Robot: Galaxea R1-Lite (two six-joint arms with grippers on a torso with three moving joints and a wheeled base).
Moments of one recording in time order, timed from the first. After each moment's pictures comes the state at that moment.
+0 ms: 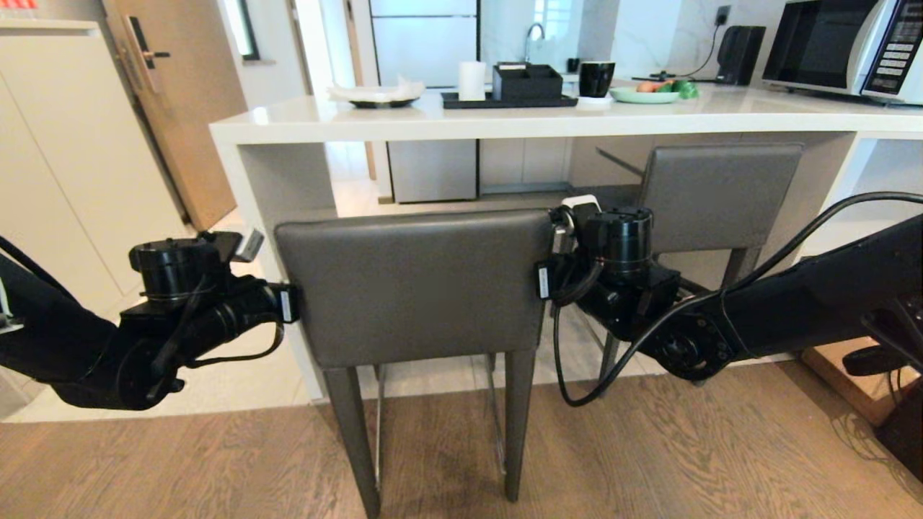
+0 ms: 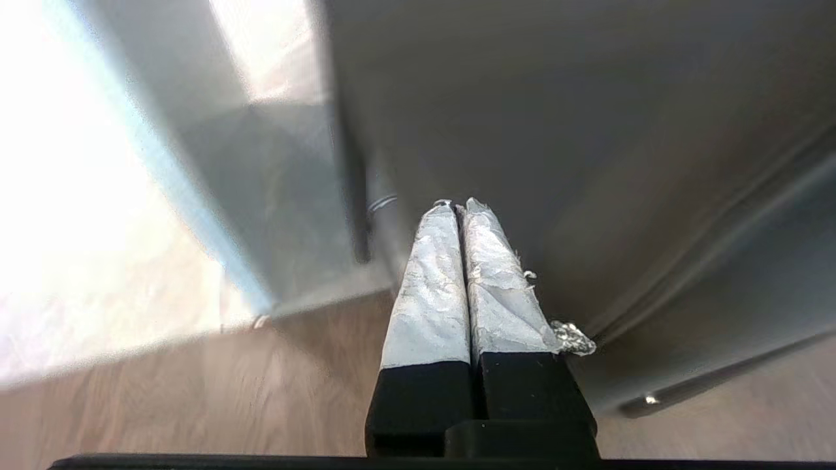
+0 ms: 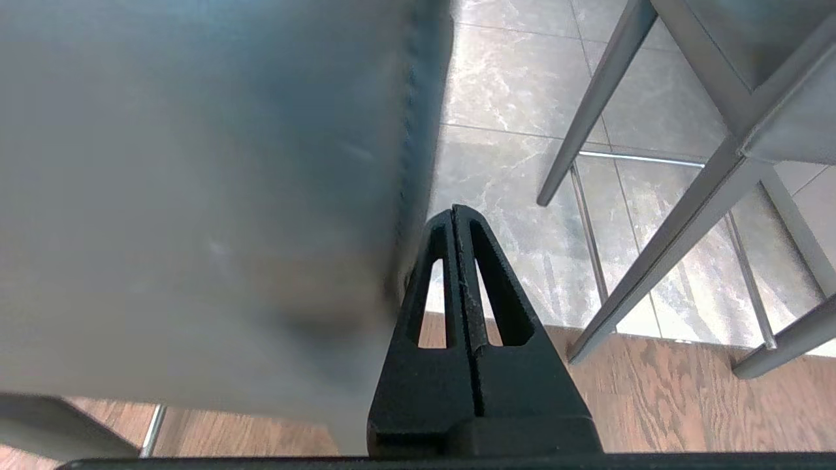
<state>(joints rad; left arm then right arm) -0.04 1.96 -0.83 -0.90 -0.19 0.01 0.53 2.08 -1.21 -0.68 -0.34 -0.04</state>
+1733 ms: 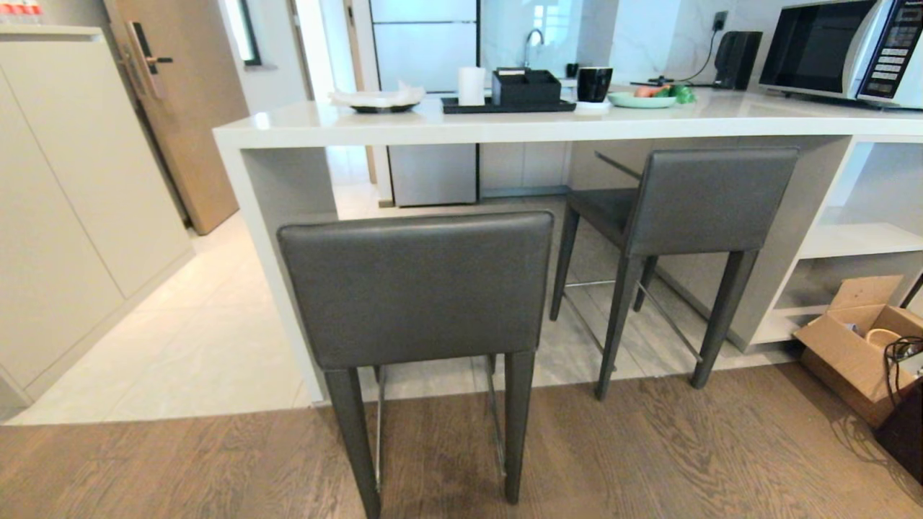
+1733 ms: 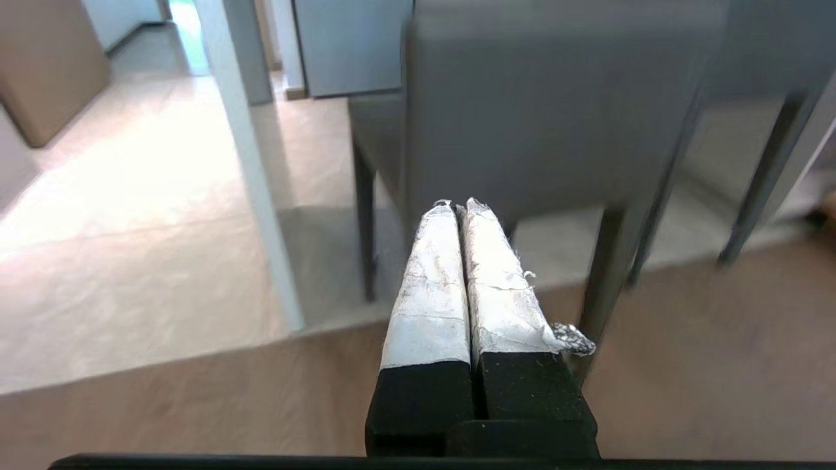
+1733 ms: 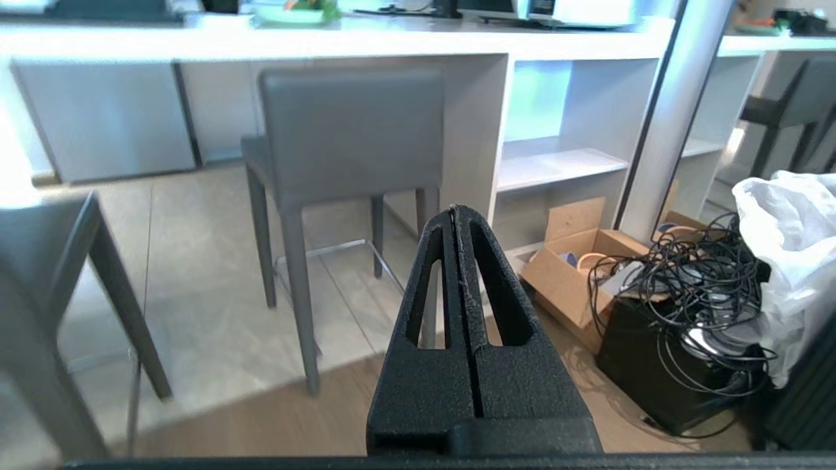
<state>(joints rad) -0.03 0.28 -0.36 -0.01 -0.18 0.00 0.02 0.32 -0.56 0.01 -0.36 -0.15</state>
